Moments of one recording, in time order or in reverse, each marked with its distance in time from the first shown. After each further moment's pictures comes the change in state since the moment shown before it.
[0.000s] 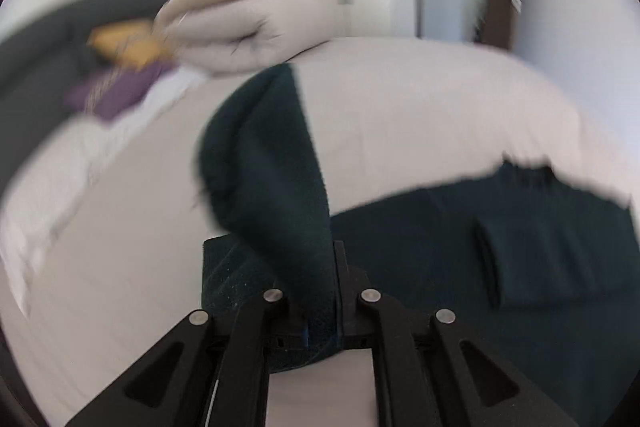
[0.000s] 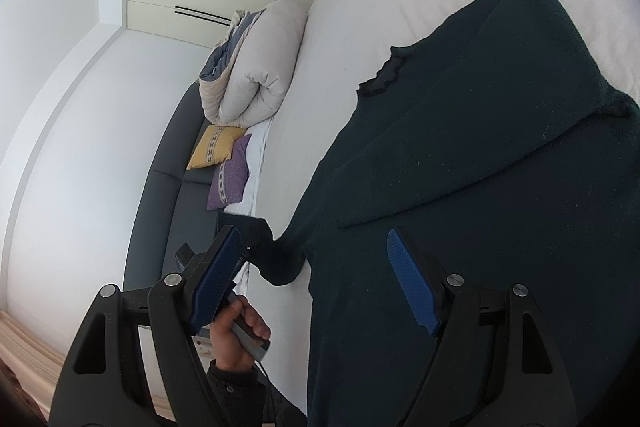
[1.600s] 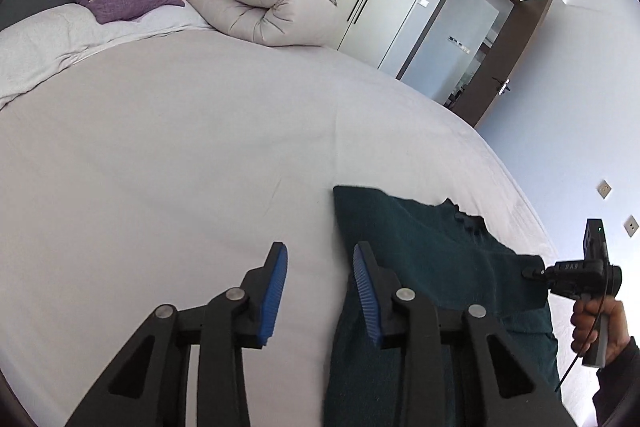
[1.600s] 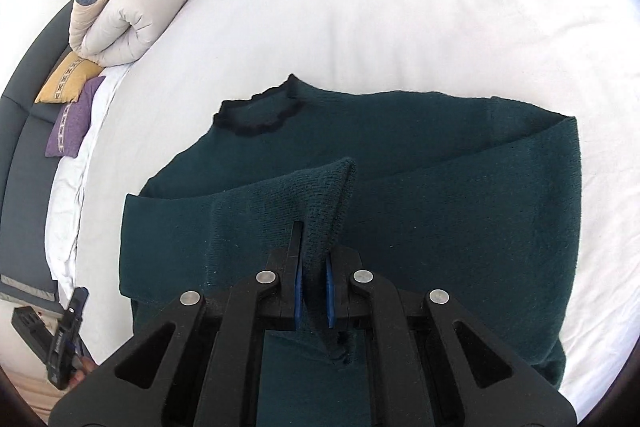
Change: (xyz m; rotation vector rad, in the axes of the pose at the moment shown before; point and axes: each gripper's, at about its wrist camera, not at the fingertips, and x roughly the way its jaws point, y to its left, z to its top) left arm -0.013 0.094 -0.046 -0.527 -0.023 -0.377; right arm 0.135 -0.016 0.116 -0.274 0.149 -0.627
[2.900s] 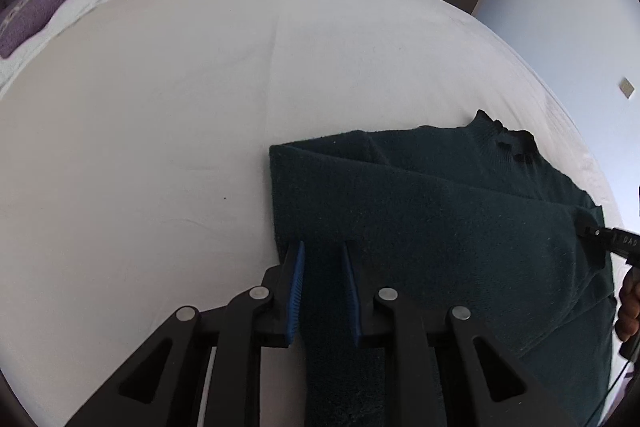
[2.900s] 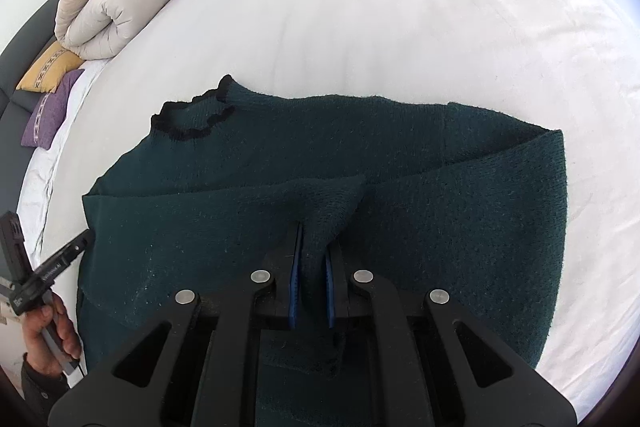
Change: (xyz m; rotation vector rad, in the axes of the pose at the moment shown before) left arm 0.155 -0.057 0.001 0.264 0.299 0.068; right arm 0.038 -0.050 0.000 -0.042 -0.052 -0.069
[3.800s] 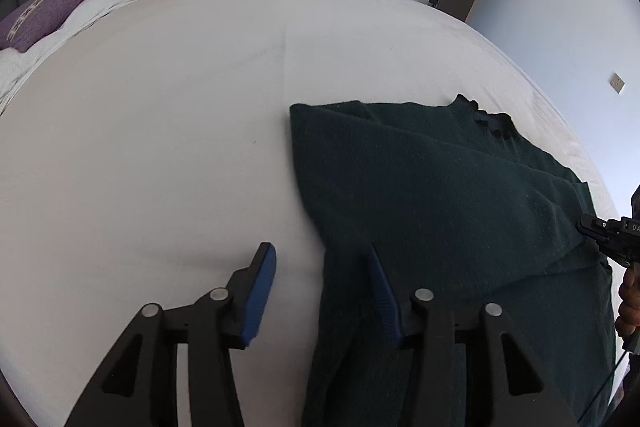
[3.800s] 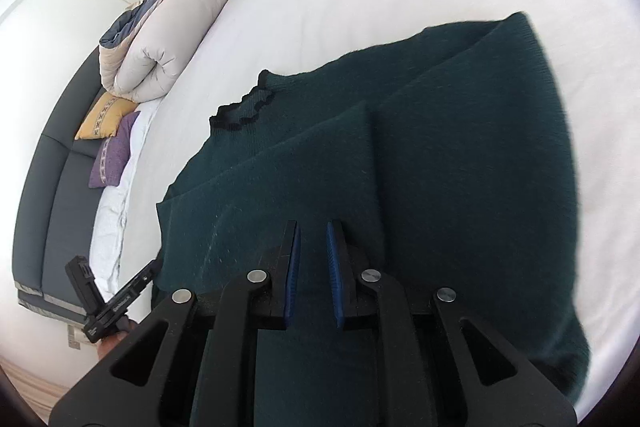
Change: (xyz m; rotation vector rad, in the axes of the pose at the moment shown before) left arm -0.054 0.013 -0.050 -0.037 -0.018 -0.010; right arm -0.032 -0.023 -0.054 0.147 -0.049 0.246
